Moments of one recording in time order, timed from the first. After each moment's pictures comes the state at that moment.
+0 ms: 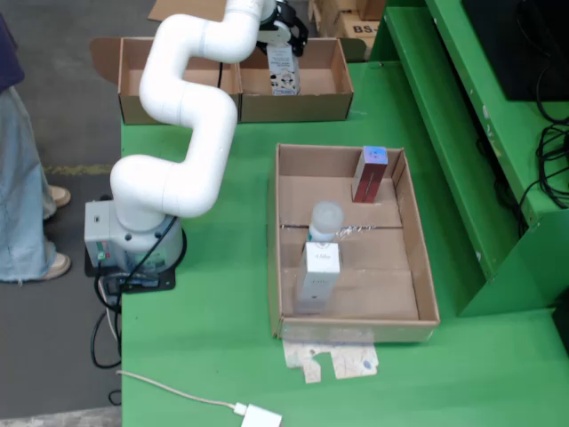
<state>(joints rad) 1.19 -1.22 -0.03 0.24 1.27 -0.12</state>
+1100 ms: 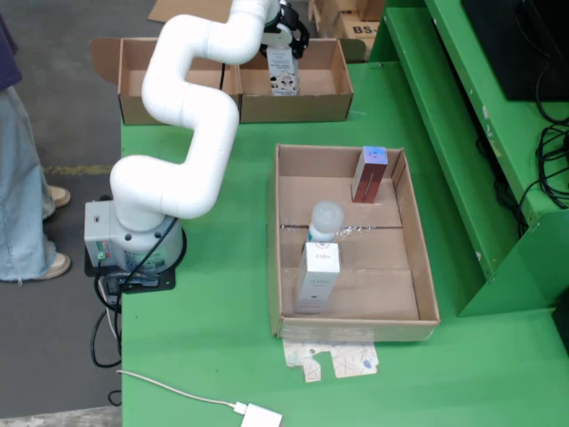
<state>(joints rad) 1.17 -1.21 -0.02 0.20 1.36 -0.12</state>
